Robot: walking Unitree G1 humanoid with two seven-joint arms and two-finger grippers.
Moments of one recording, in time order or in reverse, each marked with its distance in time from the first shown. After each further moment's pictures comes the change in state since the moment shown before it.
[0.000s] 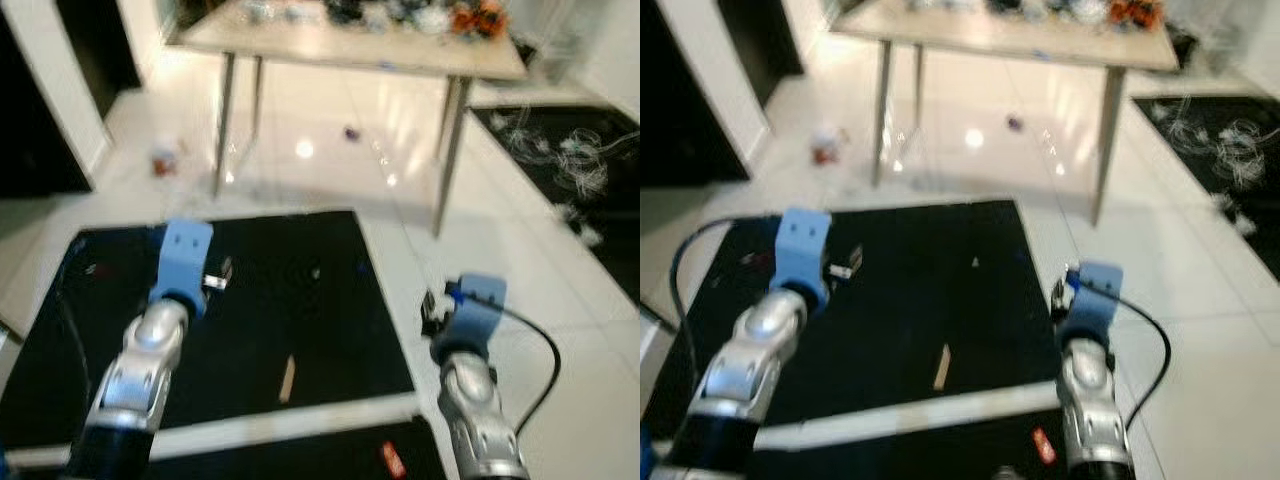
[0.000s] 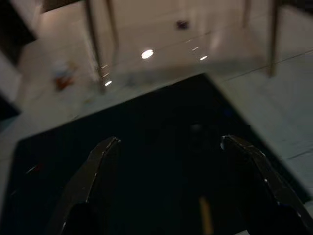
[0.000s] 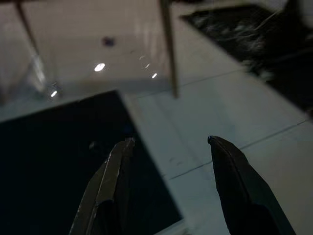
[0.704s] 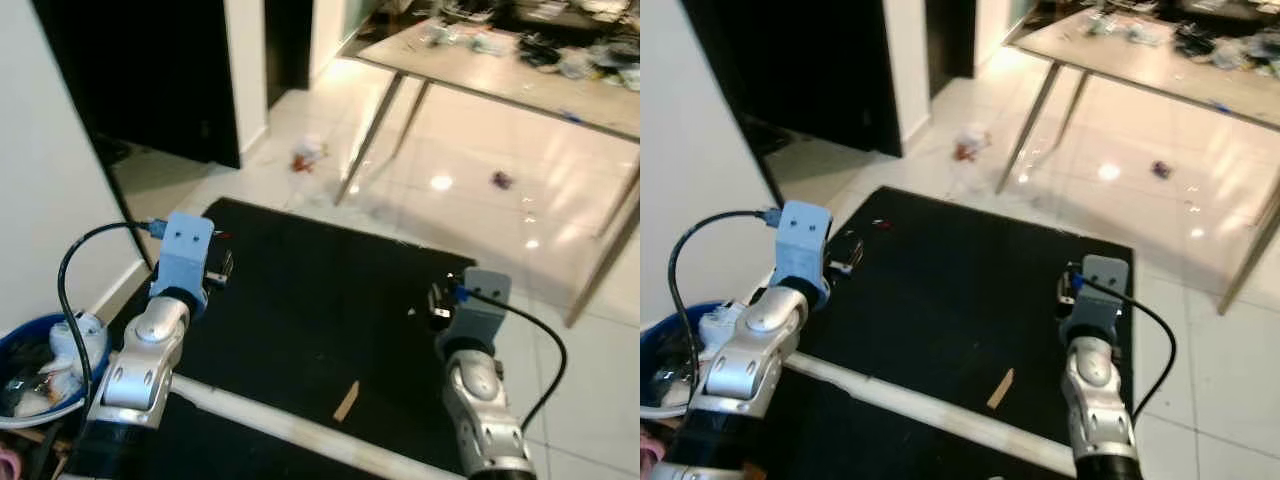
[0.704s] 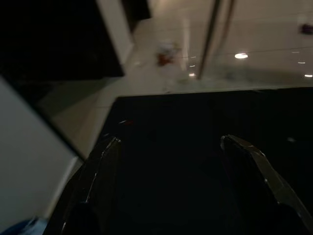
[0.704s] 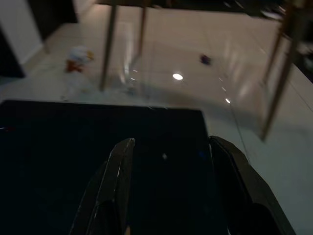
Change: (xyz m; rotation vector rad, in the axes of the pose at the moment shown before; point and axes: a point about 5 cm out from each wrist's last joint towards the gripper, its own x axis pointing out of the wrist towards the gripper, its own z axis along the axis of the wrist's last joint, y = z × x) left arm 0.000 0.008 0.003 0.029 -0.020 0.054; right arm 0.001 0.004 0.003 -0.037 -0.021 0.015
